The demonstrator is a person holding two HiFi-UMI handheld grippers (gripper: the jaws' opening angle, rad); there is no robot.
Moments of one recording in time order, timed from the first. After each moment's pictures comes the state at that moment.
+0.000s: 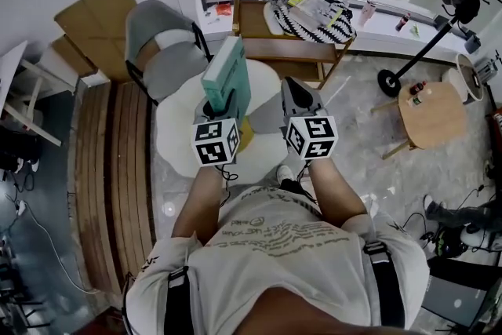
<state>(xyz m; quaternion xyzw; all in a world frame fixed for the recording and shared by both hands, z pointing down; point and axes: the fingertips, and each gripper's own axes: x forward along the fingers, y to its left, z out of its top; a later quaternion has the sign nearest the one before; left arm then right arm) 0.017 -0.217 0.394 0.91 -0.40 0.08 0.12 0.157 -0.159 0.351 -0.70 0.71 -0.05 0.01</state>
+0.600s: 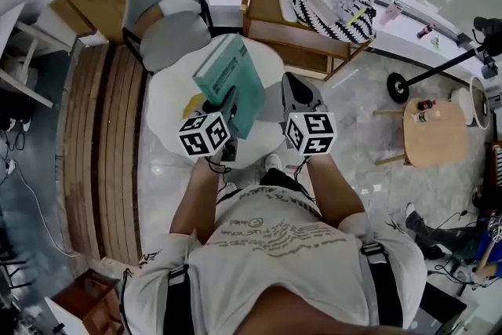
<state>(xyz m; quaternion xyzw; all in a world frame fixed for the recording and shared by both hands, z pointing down) 0.042 -0.249 0.472 0.86 -0.40 0.04 0.32 0.188 -0.221 0.408 -0.65 0.75 -0.11 -0.04</state>
